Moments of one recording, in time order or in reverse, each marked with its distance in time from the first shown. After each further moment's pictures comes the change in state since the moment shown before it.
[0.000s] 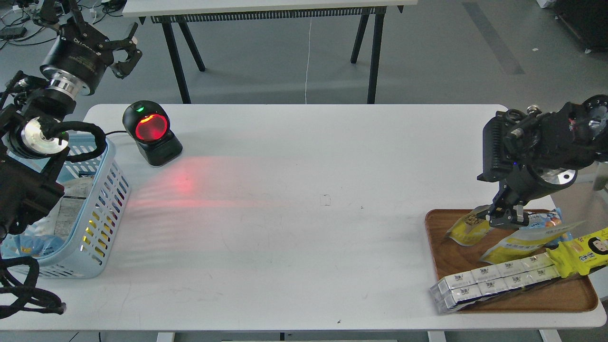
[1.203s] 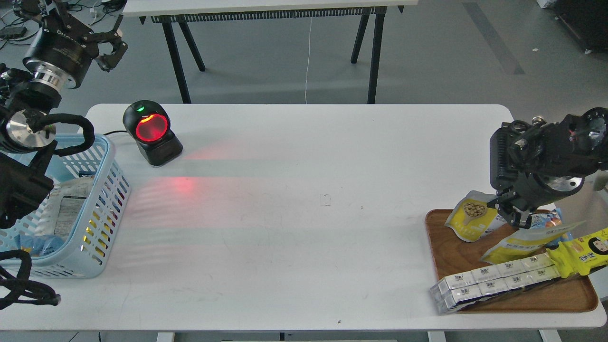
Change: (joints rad) left arm -0.032 0.023 0.000 0.041 -0.002 0.000 0.000; right arm -0.049 -0.001 0.003 -0.052 -0.050 0.000 0.000
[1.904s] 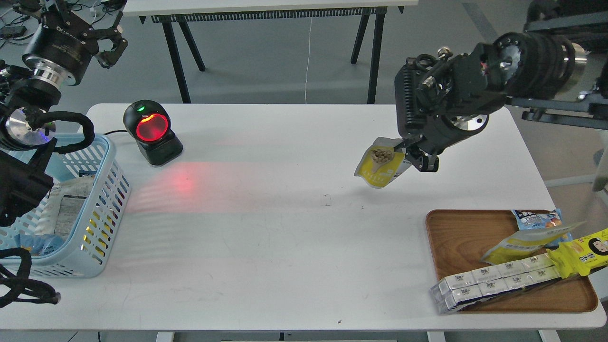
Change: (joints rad) left arm -0.005 -0.001 0.000 -0.001 0.000 -0.007 0.000; right arm 0.157 0.362 0.168 -0.103 0.183 -0.023 0.000
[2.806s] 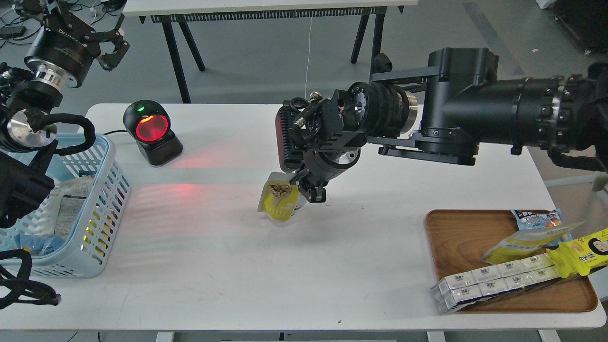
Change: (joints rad) left arm 0.003 -0.002 0.003 0.000 0.001 -0.002 0.000; right arm -0.245 0.419 0.178 -0.327 0.023 -0.020 0.000
